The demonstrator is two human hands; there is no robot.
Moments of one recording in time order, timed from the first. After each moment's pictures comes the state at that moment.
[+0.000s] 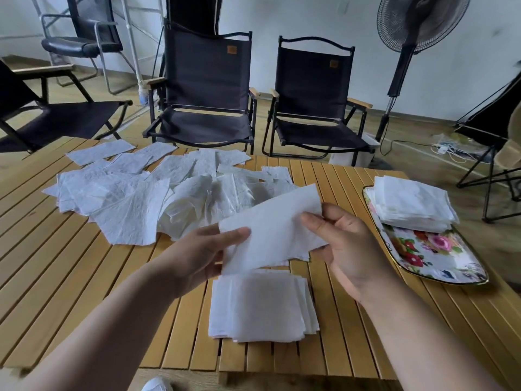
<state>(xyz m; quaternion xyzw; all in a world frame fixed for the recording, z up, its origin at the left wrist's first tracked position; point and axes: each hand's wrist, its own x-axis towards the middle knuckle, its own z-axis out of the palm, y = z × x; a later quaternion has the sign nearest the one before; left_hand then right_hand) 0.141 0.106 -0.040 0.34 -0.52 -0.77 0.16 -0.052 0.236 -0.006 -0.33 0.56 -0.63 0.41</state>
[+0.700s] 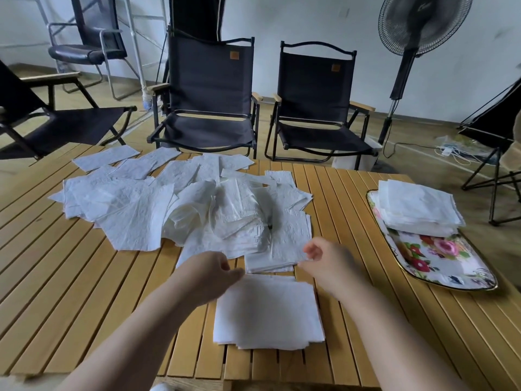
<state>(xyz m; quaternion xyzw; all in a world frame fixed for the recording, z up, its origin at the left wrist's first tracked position) 0.138 0.105 -0.069 0.49 -0.83 -0.27 -0.02 -0.081 0.211 -0.073 -0.41 0.87 -0.22 0.17</state>
